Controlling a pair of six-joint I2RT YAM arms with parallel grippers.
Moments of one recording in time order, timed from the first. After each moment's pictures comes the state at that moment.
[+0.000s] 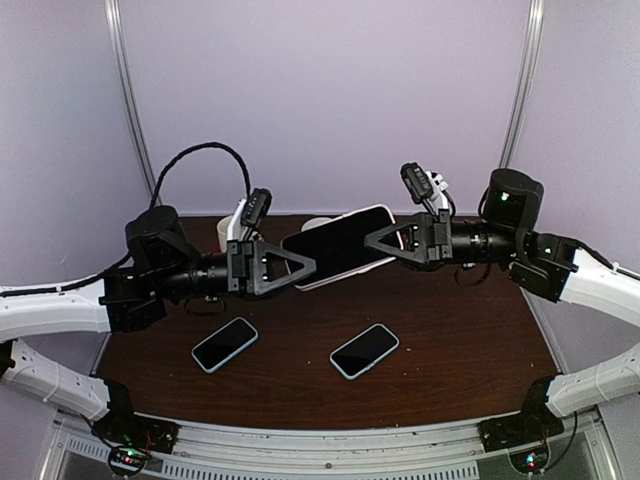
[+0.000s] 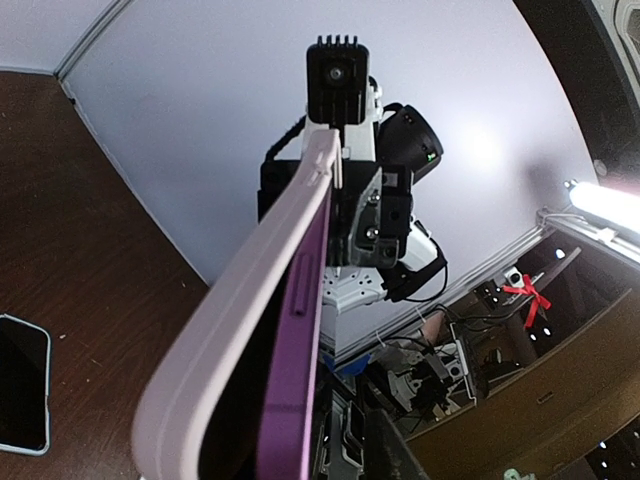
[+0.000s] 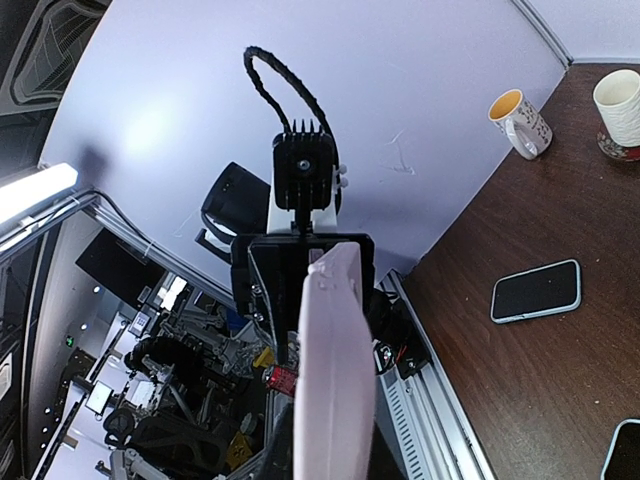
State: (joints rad) left arm -1.05 1.14 0.85 0.39 0.47 -0.98; right arm 0.84 1.11 1.01 0.08 -0.67 0.89
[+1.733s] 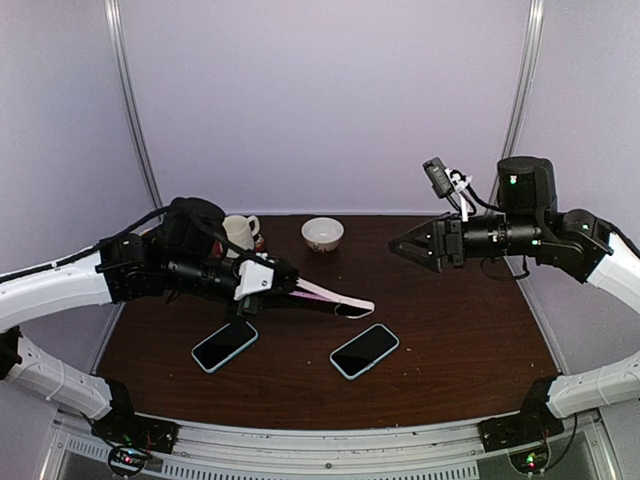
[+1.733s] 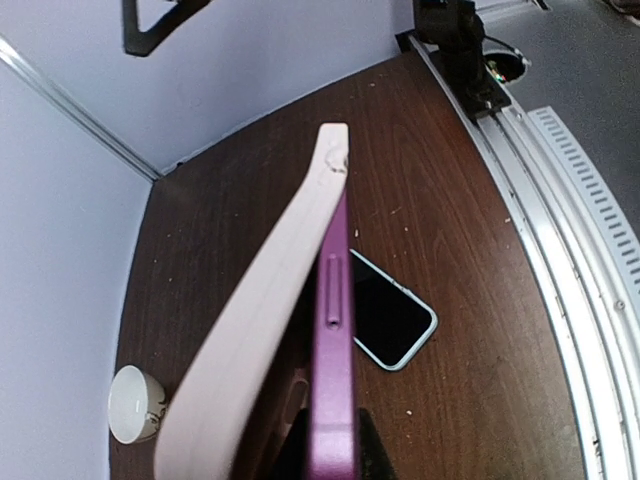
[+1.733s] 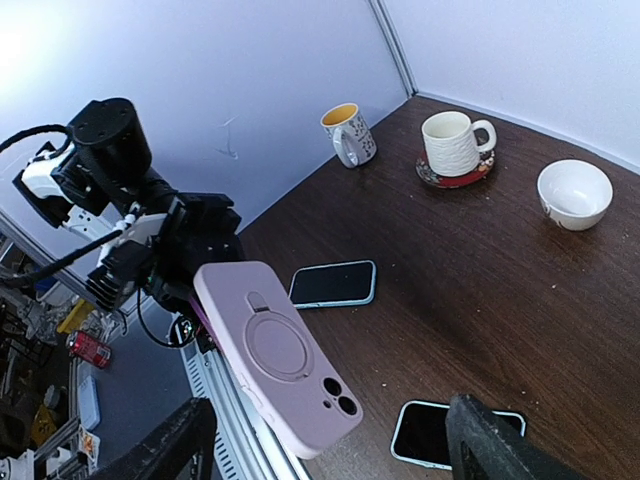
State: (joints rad) left arm -0.98 1.21 1.07 -0.41 0.34 0.71; right arm 0.78 1.06 1.19 -0.49 -0.38 0.34
